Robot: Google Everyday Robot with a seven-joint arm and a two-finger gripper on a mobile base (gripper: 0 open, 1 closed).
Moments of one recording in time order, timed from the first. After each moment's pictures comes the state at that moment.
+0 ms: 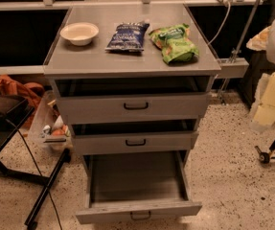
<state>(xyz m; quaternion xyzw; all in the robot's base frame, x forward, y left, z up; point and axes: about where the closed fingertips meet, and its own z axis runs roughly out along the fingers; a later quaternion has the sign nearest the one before) 0.438 -0.217 0.976 -0.60 0.78 -0.03 0.16</state>
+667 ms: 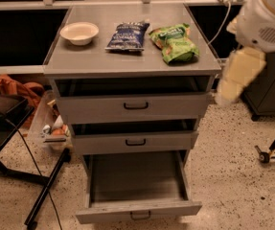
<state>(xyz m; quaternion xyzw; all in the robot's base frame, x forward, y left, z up) 0.494 -0.191 0.982 -0.58 0.79 -0.05 0.19</state>
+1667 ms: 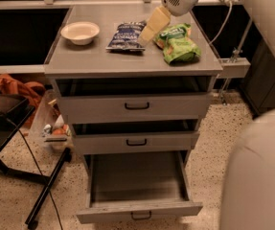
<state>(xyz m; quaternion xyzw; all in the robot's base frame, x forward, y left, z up) 0.710 -0.082 0.970 -0.43 0.86 0.04 0.28</state>
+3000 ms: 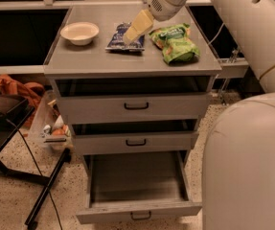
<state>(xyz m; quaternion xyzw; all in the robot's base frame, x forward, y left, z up) 0.750 -0.040 0.944 -0.39 0.86 0.09 0.30</state>
